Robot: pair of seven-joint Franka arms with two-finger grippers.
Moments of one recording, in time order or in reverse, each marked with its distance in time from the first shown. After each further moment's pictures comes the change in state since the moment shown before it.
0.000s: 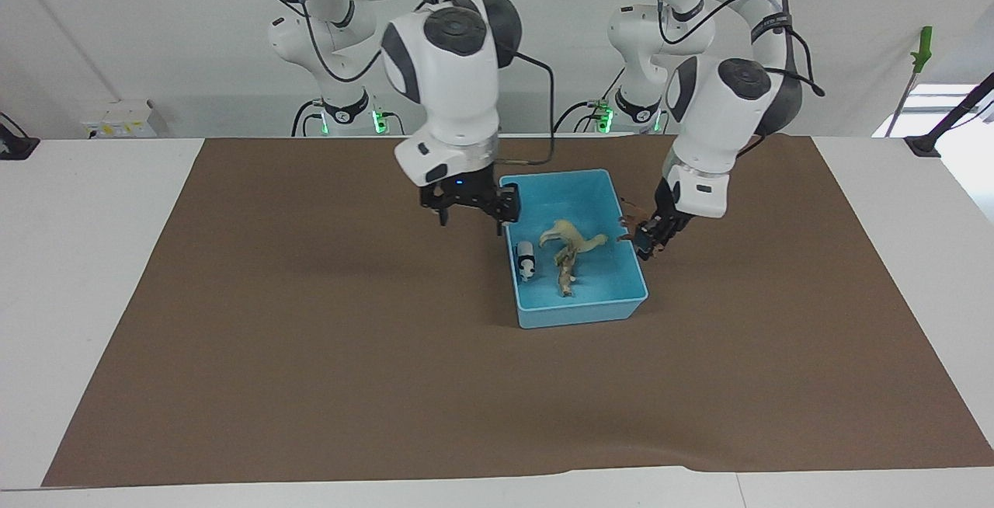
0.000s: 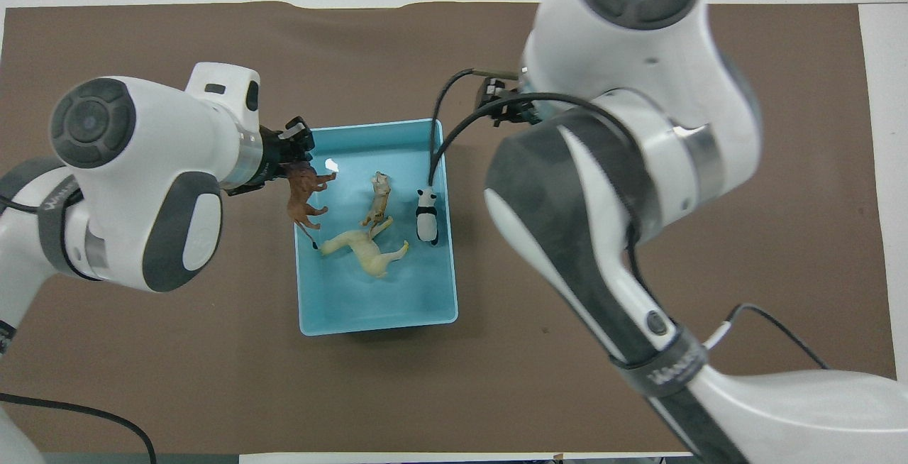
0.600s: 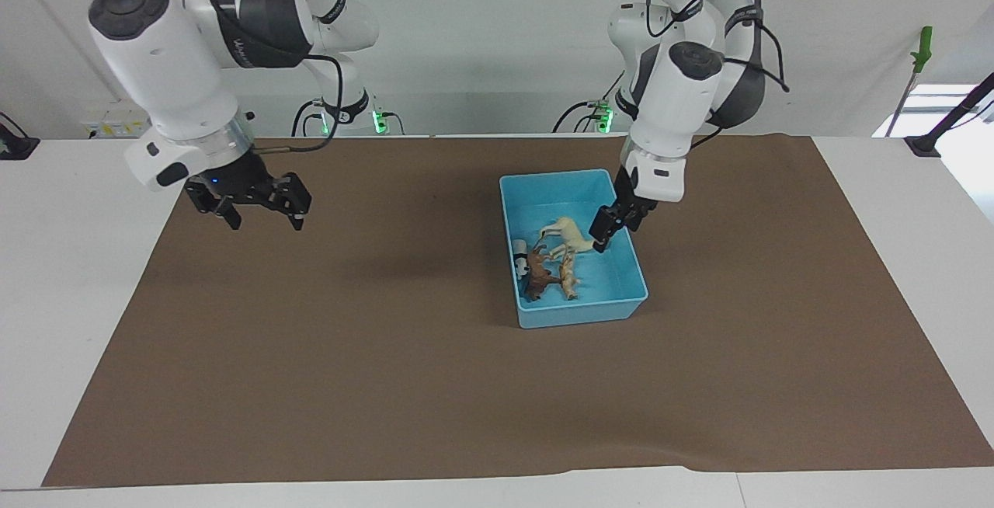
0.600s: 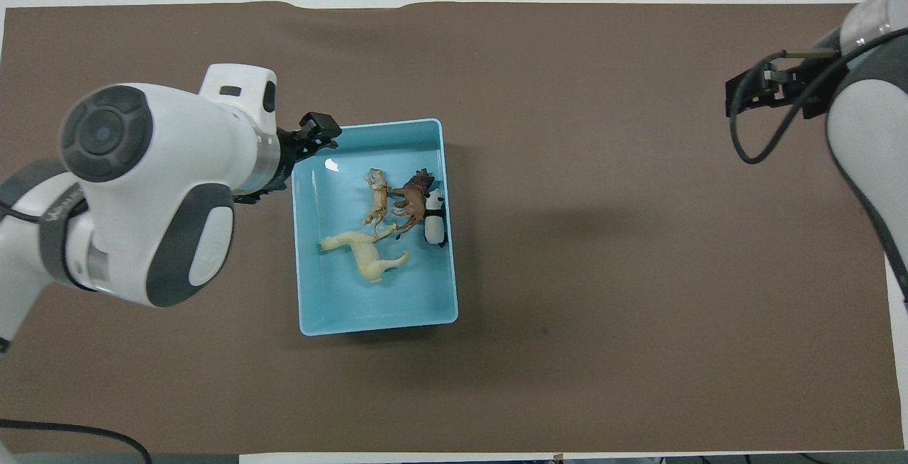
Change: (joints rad) left arm -0.026 -0.047 0.034 0.043 0.012 -0.077 -0.029; right arm -0.378 -0.211 -0.001 -0.234 -0.001 -0.018 -0.532
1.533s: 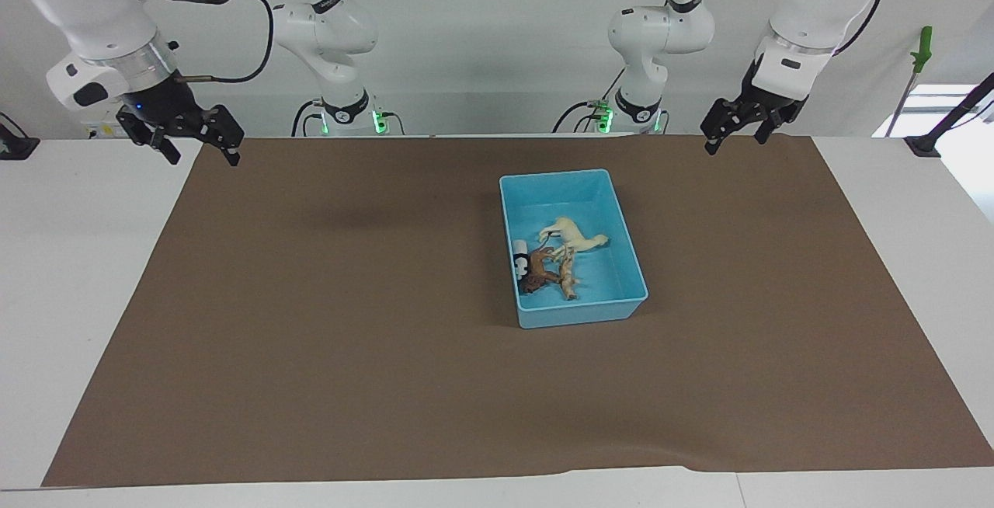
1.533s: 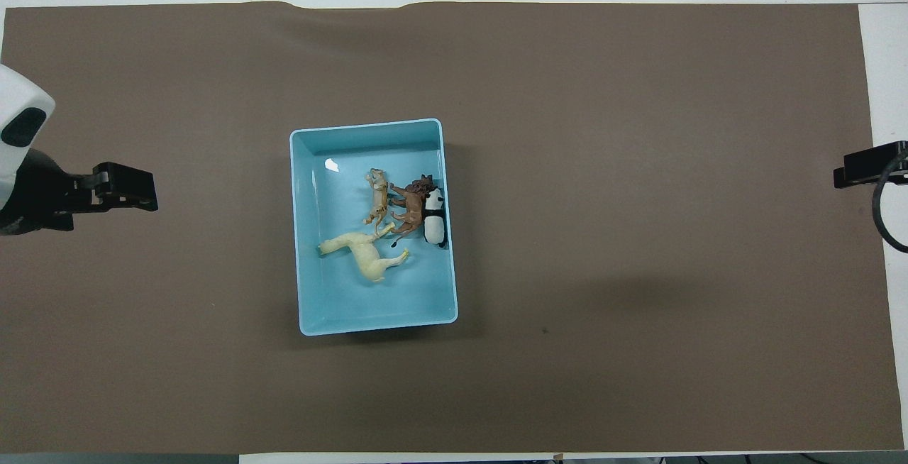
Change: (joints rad) left arm 0.220 -0.207 0.010 0.158 0.077 -0.576 0.698; right arm -0.181 -0.242 0.052 -0.227 -0.005 -0.040 -0.103
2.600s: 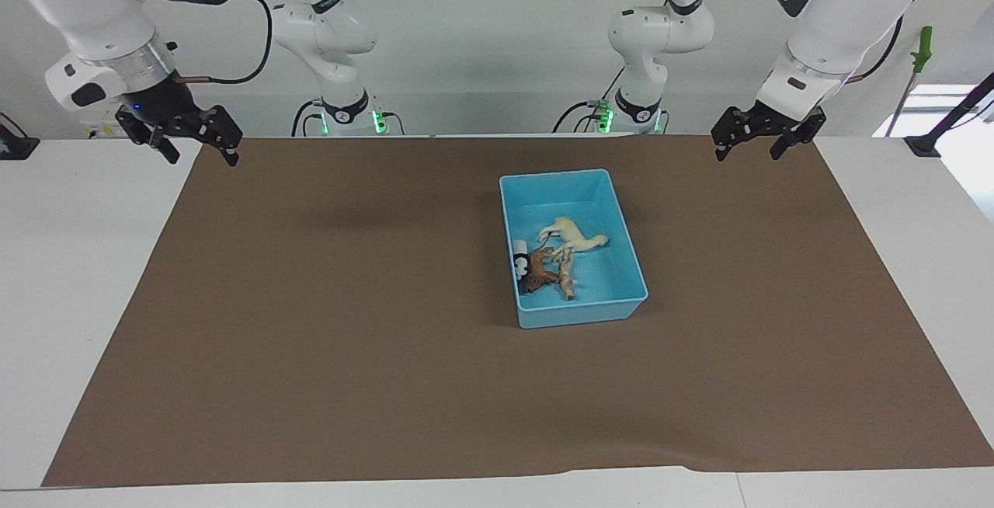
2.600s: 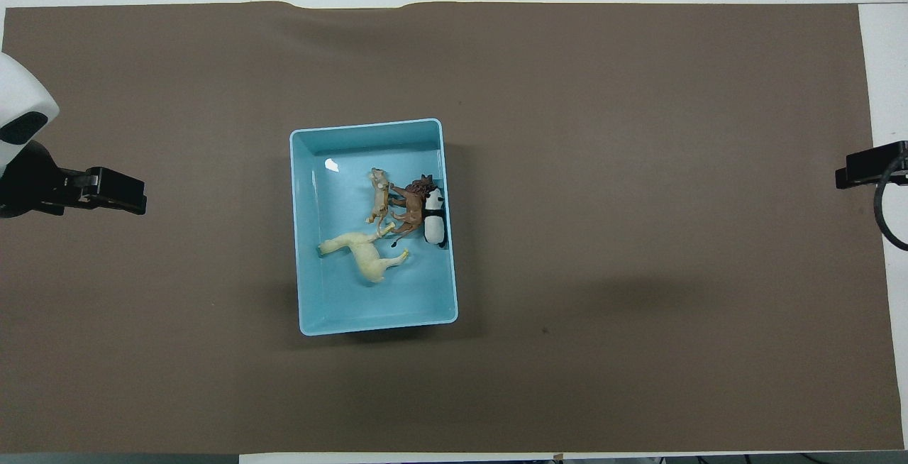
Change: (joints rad) left arm 0.035 0.101 -0.002 0.046 -0.007 -0.010 0.178; right arm -0.010 0.000 0.001 0.000 -0.001 -0.004 0.010
